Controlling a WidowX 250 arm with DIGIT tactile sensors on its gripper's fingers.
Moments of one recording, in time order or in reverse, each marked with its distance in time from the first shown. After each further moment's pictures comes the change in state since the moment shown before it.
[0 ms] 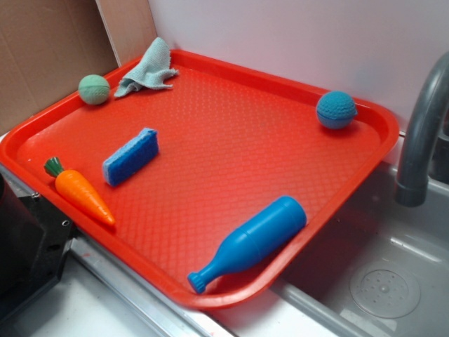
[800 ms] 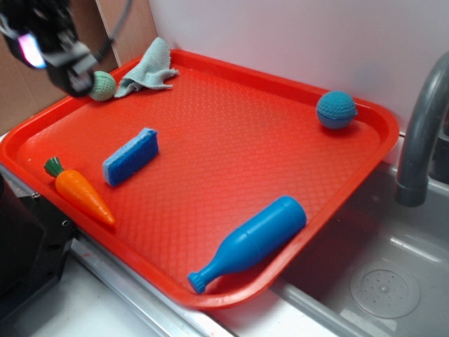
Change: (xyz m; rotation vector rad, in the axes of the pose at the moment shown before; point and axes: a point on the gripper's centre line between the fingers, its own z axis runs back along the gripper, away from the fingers) arm 0.015 0.015 -0.109 0.087 0.129 -0.015
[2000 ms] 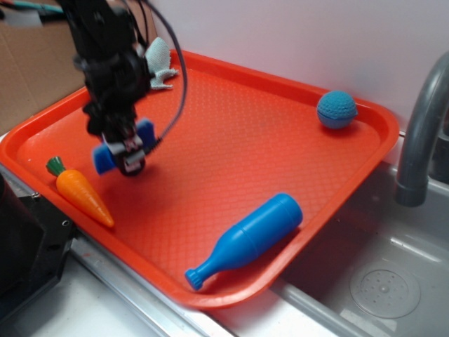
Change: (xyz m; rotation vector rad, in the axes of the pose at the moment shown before) arm 0.025 -0.007 -0.068 -0.034 0.001 -0.205
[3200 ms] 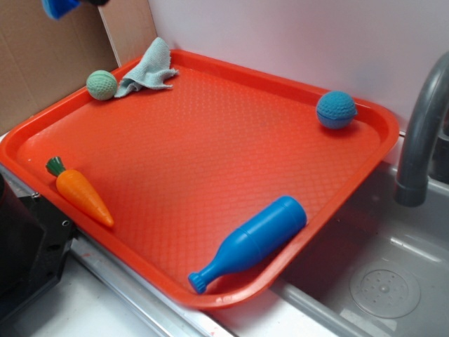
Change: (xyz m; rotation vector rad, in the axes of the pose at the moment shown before) arm 0.008 0.027 0.132 0.068 -0.102 0.343
